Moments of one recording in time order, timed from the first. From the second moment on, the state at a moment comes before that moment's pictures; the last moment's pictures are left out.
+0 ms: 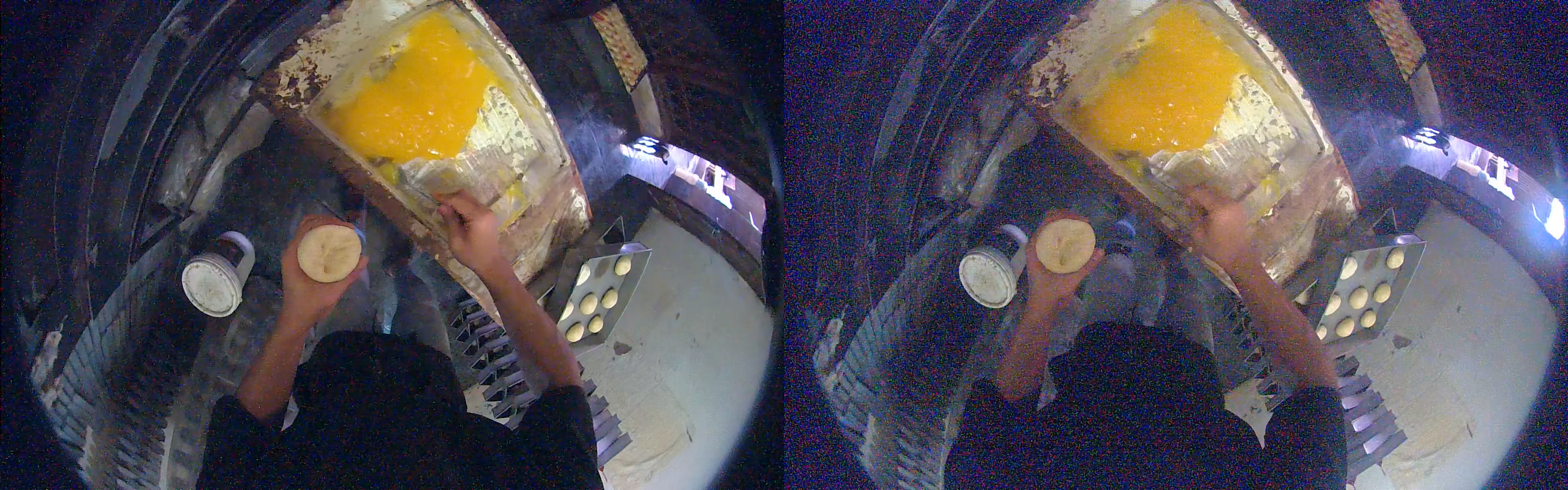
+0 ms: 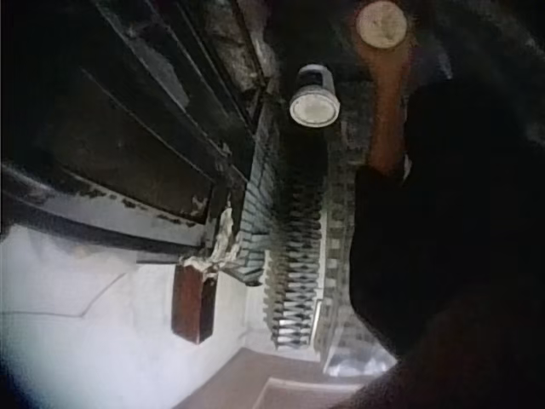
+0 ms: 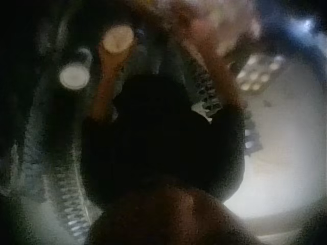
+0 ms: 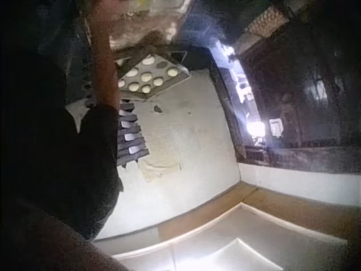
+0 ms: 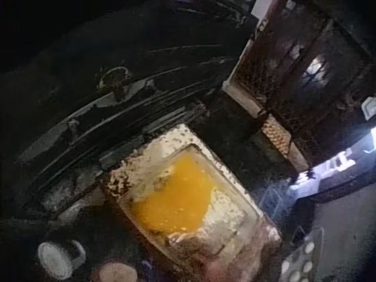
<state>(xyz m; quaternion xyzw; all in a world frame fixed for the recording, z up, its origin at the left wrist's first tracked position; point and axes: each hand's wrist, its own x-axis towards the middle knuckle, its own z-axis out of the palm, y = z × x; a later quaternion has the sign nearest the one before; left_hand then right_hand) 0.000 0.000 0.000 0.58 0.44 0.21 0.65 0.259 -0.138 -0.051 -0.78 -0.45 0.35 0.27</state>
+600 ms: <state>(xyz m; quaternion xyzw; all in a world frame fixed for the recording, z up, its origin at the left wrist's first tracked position) 0.068 0.013 0.073 0.60 0.33 0.19 0.70 0.219 -0.171 0.079 -0.76 -0.54 0.03 0.35</state>
